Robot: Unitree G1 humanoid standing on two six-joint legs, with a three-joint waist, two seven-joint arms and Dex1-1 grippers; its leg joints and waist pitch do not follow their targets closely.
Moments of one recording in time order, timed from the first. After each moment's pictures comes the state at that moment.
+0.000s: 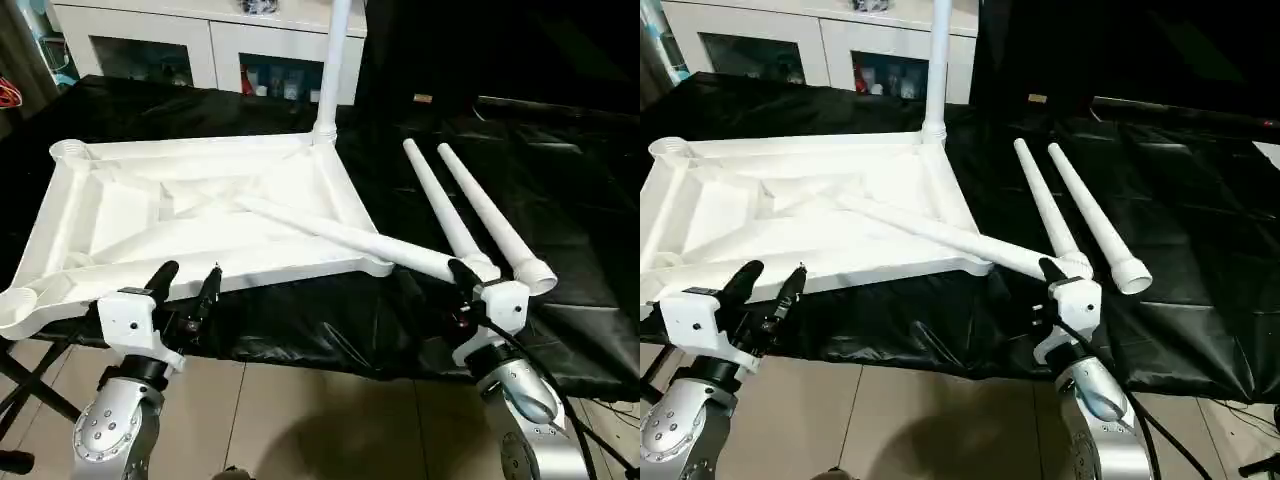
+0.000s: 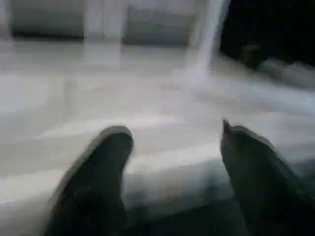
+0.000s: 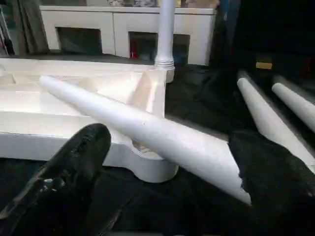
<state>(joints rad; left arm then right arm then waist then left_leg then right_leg) 0.05 0.20 0.12 -0.20 -0.22 0.28 -0.20 0.08 -0.18 -0.05 -0.18 0.22 0.19 0.29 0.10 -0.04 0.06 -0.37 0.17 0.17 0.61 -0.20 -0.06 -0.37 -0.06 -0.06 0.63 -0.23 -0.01</state>
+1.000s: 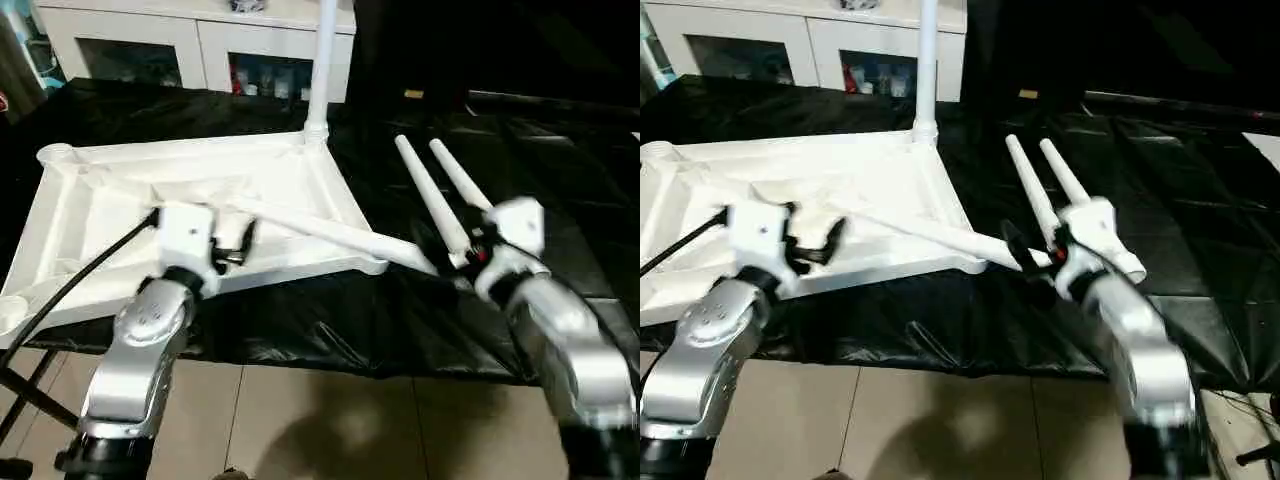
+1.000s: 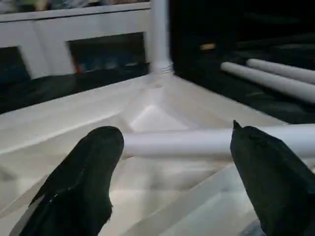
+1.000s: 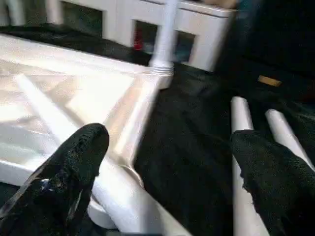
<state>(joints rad) -0.21 0.25 -0.01 -0.16 -0.11 0.37 -0.25 -0.33 -0.35 -0.02 0.03 0.24 0.34 0.46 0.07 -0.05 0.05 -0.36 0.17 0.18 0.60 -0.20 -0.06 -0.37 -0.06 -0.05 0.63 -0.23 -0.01</state>
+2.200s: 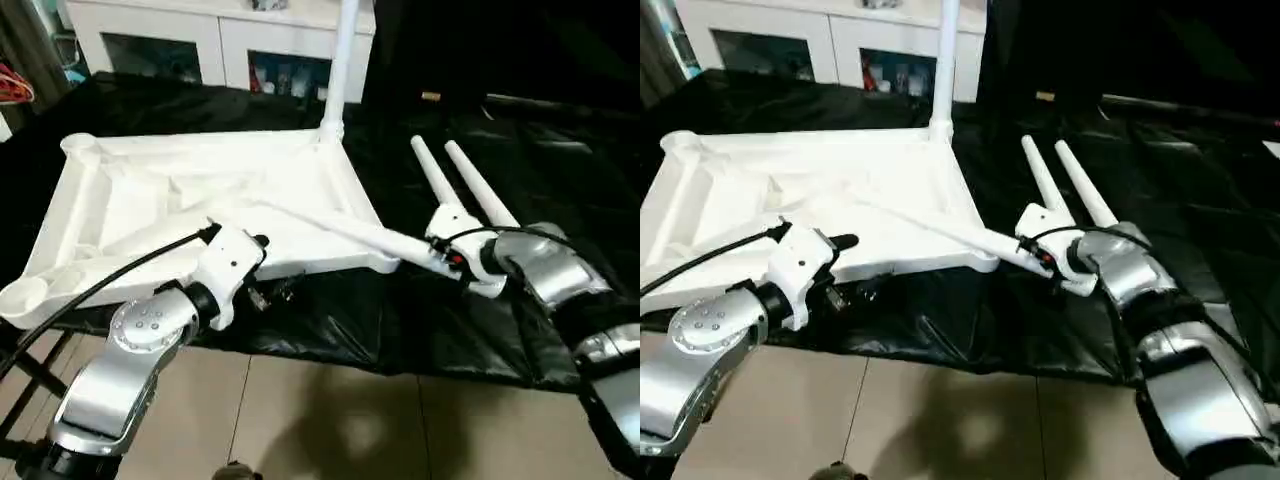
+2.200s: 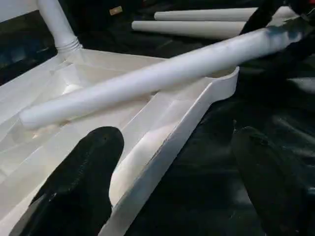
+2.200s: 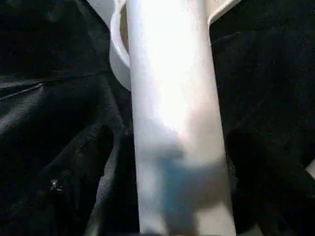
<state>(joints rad) -0.17 0.46 -0.16 -0.30 -0.11 0.48 -0.54 -0.82 -0.48 0.36 0.93 -0.14 0.14 0.88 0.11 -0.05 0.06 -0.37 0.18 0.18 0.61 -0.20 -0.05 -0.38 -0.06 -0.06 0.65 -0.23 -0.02</state>
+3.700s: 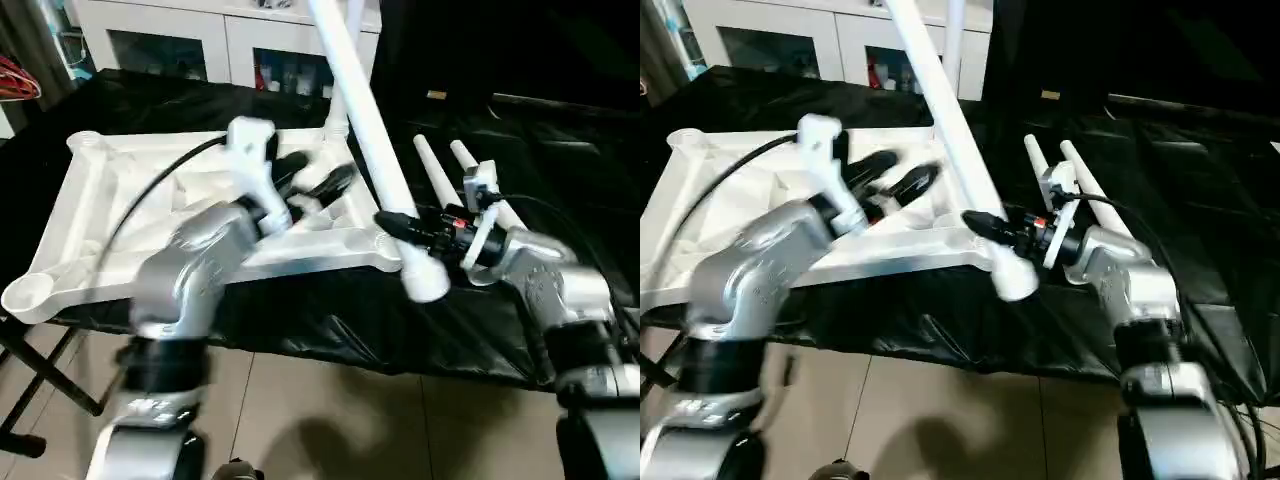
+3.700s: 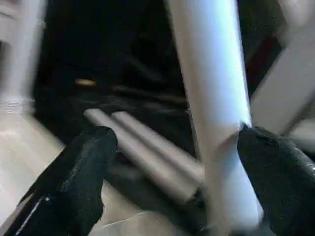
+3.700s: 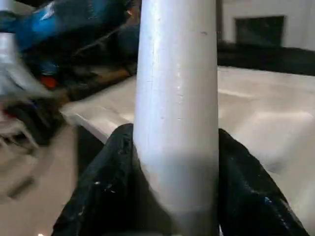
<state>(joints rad) -0.64 0.03 0.11 0.02 -0.51 0.71 -0.44 -0.56 -0.33 -0.05 0.43 0.52 0.42 1.11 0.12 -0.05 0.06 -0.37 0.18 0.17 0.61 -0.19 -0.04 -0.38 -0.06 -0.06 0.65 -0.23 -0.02</state>
